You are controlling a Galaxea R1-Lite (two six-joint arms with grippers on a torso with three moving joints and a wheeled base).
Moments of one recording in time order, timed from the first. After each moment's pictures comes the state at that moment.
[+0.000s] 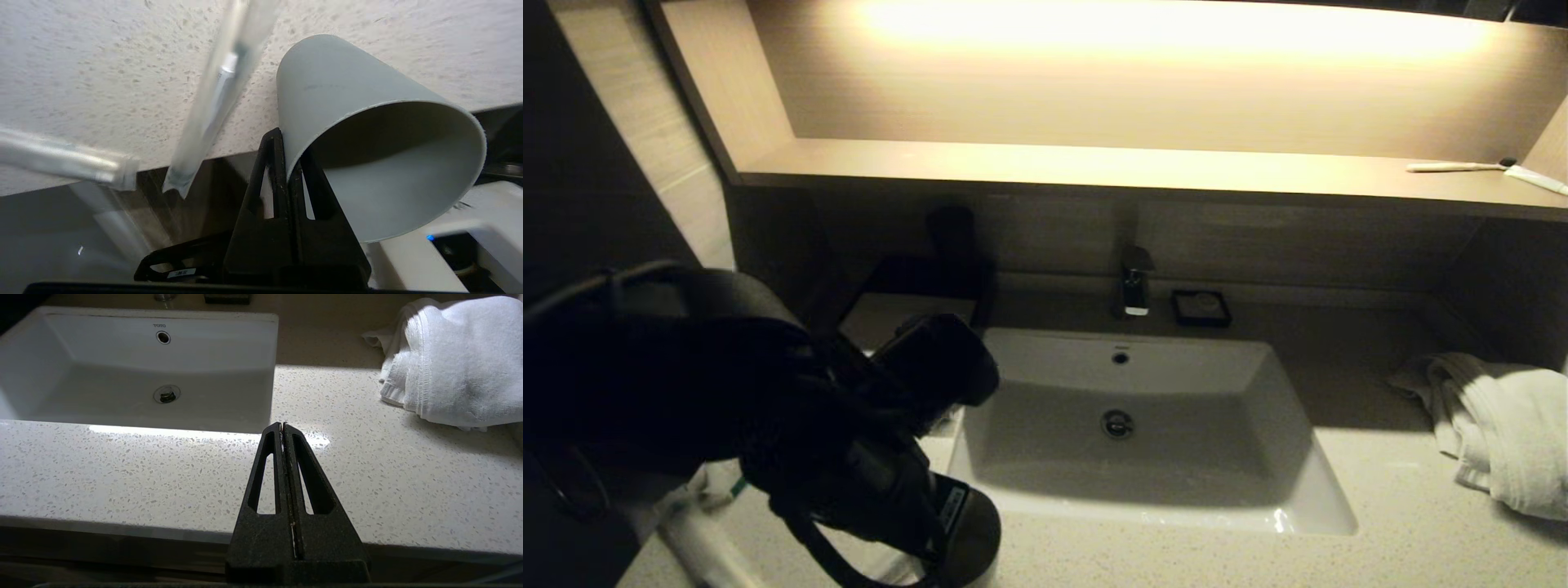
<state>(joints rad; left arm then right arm) -0.78 1.71 -1.22 0.73 0.16 -0.40 0.00 0.00 0.00 0.00 0.00 0.00</state>
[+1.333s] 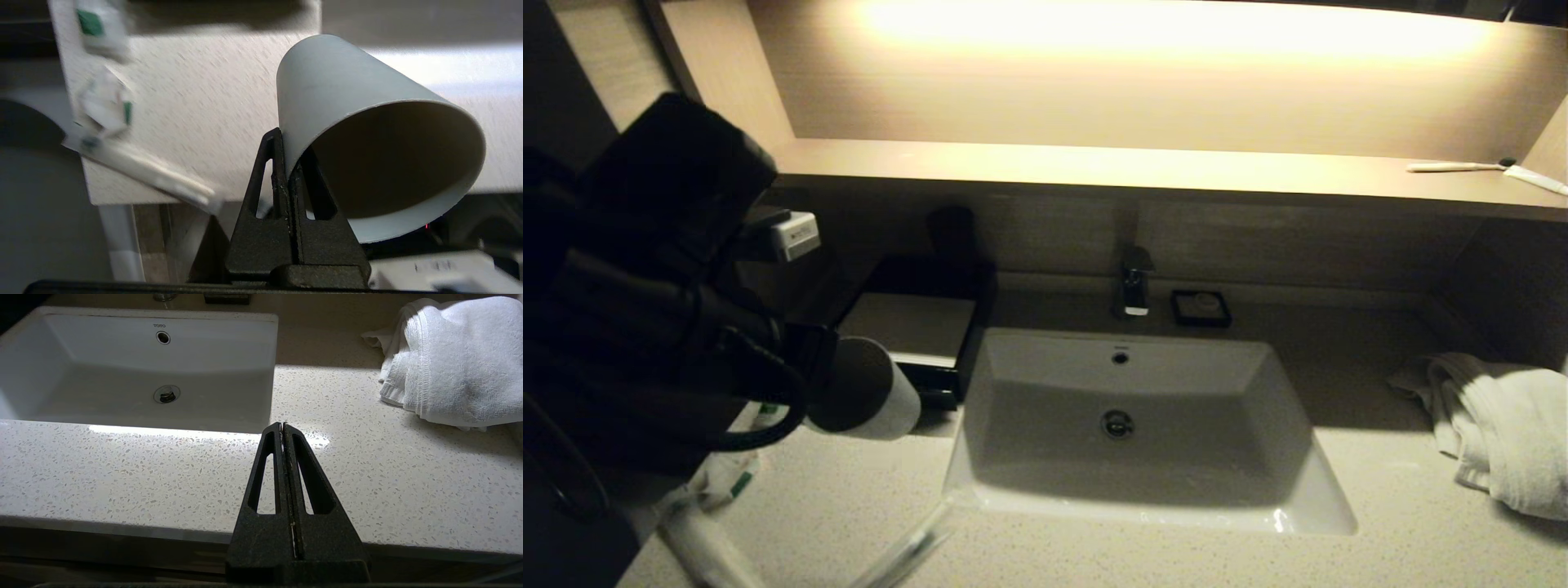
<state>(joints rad) -0.47 1.51 -1.41 0.81 0.18 -0.24 0.00 0.00 0.00 0.00 0.00 0.00</state>
